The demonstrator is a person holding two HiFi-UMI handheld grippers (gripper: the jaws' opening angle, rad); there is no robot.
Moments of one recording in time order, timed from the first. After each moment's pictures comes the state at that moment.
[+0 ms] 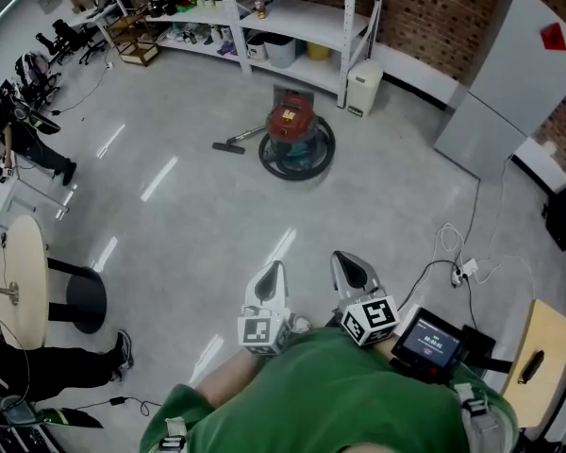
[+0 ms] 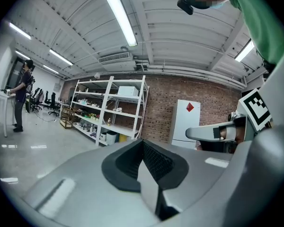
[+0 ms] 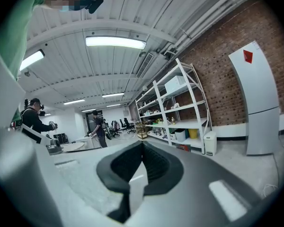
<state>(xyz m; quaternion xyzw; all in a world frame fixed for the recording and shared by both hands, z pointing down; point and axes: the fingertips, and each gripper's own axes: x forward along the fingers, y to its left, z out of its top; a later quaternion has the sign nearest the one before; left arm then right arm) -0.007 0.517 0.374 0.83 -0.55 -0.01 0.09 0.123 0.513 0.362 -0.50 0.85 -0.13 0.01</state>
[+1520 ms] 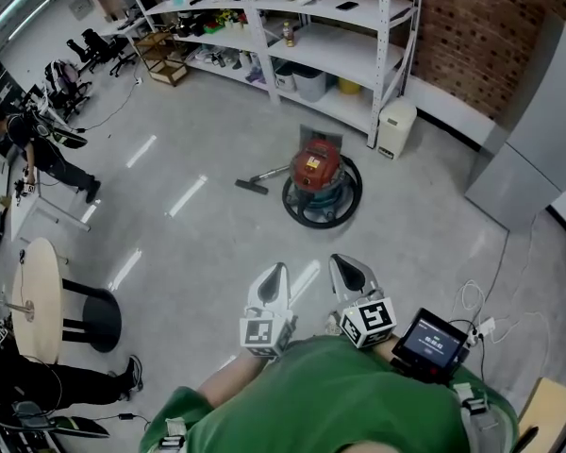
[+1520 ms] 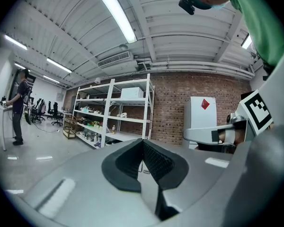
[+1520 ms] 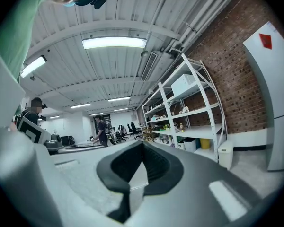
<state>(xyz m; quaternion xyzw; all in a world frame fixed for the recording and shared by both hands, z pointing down) 0.001 0.287 0.360 0.80 -0.59 0.00 0.04 0.124 0.272 0.350 -0.45 0.89 -0.11 0.03</state>
